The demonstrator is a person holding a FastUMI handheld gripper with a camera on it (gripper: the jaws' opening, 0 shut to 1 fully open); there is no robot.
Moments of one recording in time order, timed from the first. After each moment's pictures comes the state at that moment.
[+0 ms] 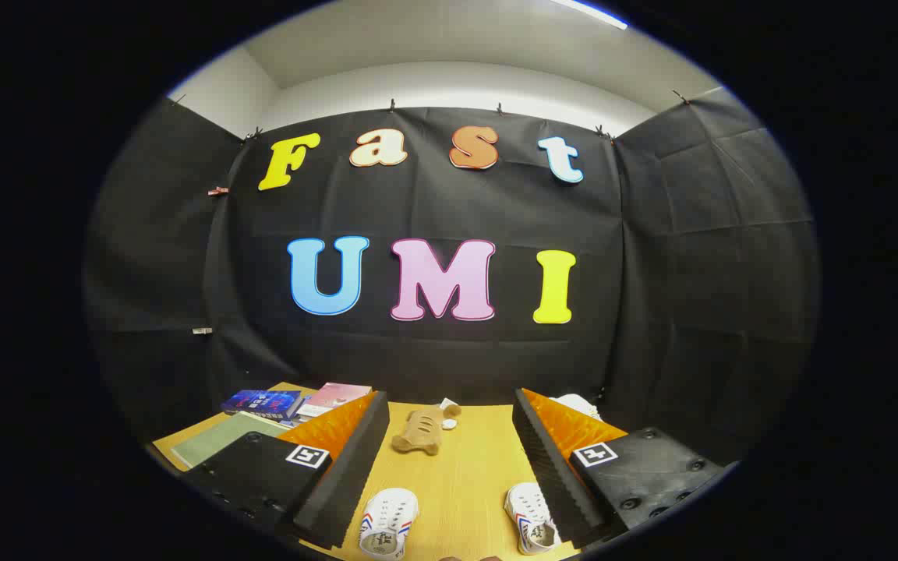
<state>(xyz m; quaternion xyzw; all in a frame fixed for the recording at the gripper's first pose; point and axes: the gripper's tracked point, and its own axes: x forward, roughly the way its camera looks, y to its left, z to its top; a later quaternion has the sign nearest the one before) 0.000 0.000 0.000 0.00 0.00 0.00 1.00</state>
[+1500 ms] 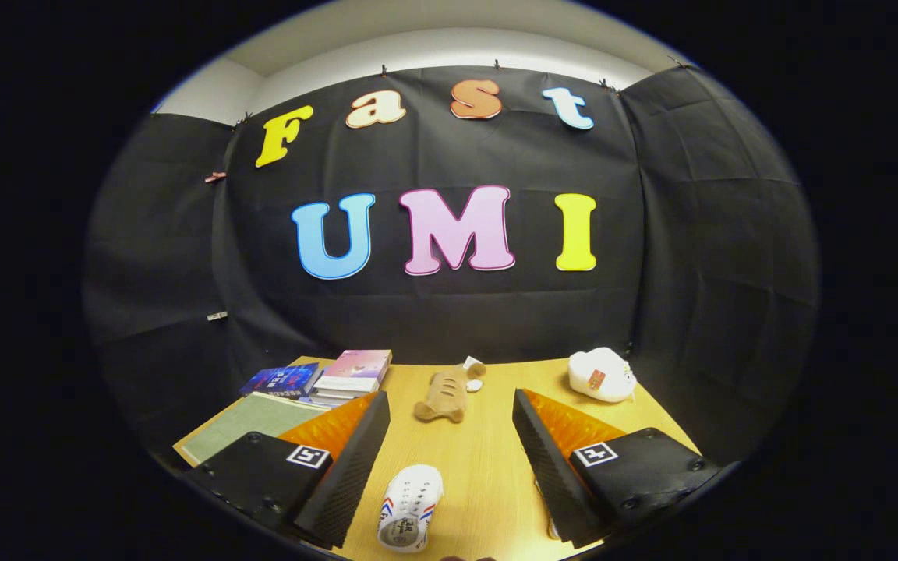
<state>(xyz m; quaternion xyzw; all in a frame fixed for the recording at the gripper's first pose) 0.032 0.024 -0.068 0.05 0.10 0.05 0.99</state>
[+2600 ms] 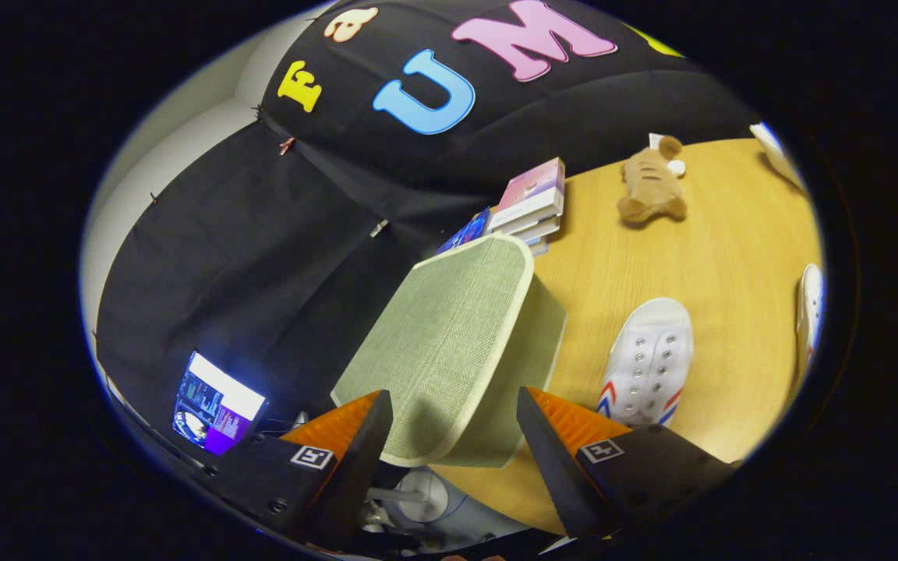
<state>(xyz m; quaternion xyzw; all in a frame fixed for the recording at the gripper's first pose) -0.035 0.203 -0.214 0.28 0.38 0.38 0.79</state>
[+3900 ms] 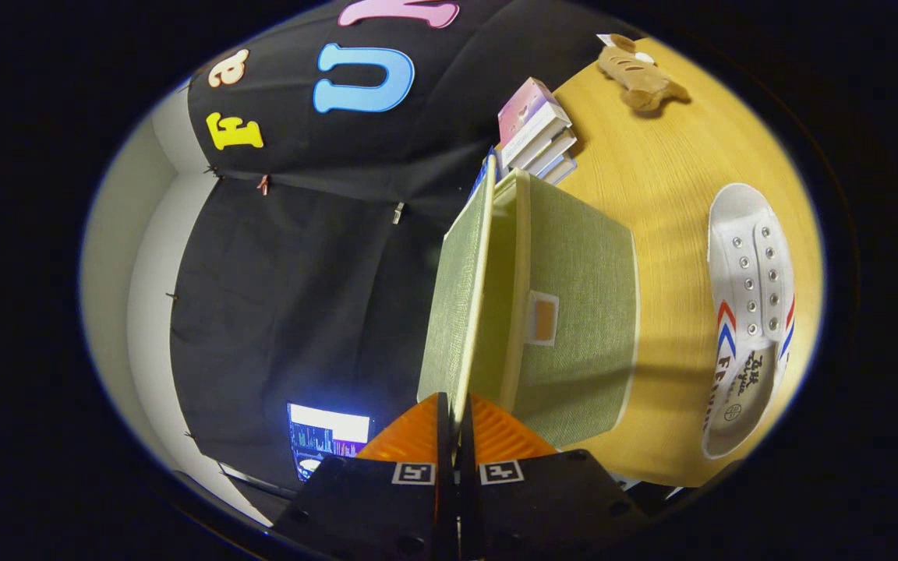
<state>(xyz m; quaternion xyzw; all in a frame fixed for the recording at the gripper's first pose) -0.036 0.258 -0.187 0.43 0.49 0.39 0.66</state>
